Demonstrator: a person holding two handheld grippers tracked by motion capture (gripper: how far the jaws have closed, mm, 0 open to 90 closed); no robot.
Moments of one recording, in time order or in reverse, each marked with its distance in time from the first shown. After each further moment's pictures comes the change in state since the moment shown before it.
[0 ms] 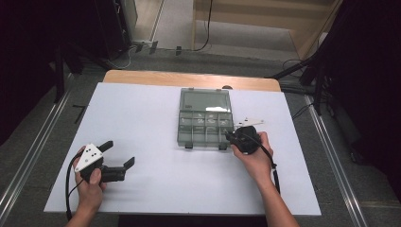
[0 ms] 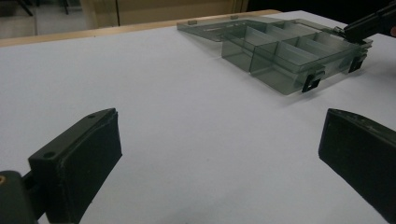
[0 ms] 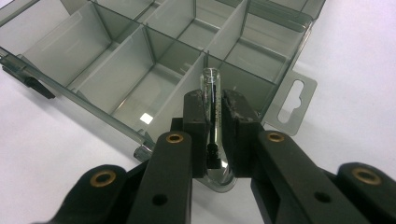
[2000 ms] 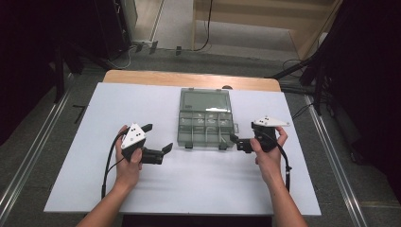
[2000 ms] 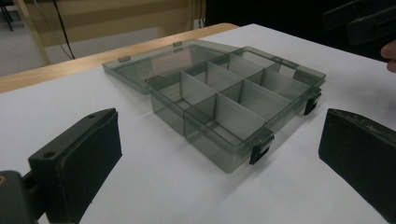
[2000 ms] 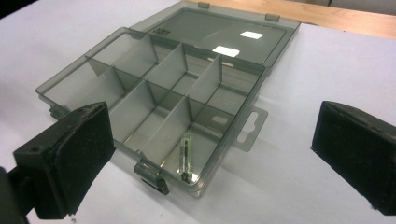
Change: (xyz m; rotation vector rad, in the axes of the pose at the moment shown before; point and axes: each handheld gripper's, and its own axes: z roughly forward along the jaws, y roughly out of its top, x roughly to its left) left arm -0.055 0.059 0.090 -0.006 -0.147 0.070; right arm -0.029 -0.007 -0.037 -0.207 0.075 0.077
